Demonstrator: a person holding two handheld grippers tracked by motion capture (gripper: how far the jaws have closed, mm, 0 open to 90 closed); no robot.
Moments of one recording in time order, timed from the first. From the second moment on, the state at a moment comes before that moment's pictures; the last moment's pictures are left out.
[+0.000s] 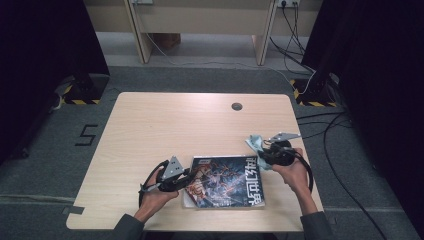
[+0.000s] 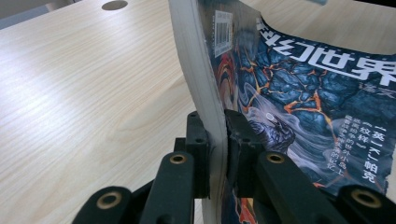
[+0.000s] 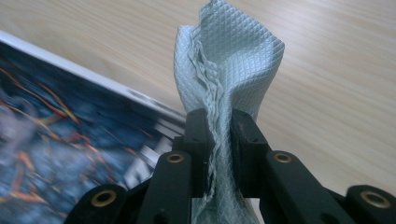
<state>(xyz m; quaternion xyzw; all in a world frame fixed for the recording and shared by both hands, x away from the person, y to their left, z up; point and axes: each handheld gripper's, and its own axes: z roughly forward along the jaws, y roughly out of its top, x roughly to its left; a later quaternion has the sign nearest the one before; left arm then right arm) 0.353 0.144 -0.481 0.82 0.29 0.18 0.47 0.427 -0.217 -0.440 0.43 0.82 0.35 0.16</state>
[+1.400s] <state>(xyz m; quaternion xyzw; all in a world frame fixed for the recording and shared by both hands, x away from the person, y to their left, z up) 0.350 0.138 -0.478 0.82 0.27 0.19 0.47 0.450 -0.209 -0.463 0.45 0.83 0.32 0.12</state>
